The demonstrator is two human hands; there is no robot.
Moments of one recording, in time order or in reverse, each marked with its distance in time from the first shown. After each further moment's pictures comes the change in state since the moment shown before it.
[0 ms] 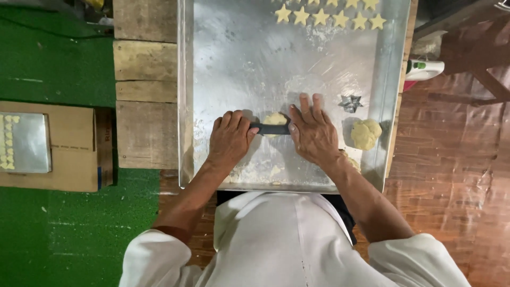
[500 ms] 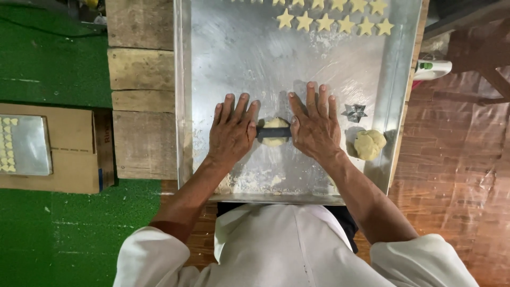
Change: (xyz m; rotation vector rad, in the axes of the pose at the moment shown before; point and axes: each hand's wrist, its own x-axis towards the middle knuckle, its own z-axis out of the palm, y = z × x) left_hand 0.031 -0.010 0.017 0.042 0.069 -0.043; right_hand 0.046 0.006 -0.003 0.083 -0.497 0.287
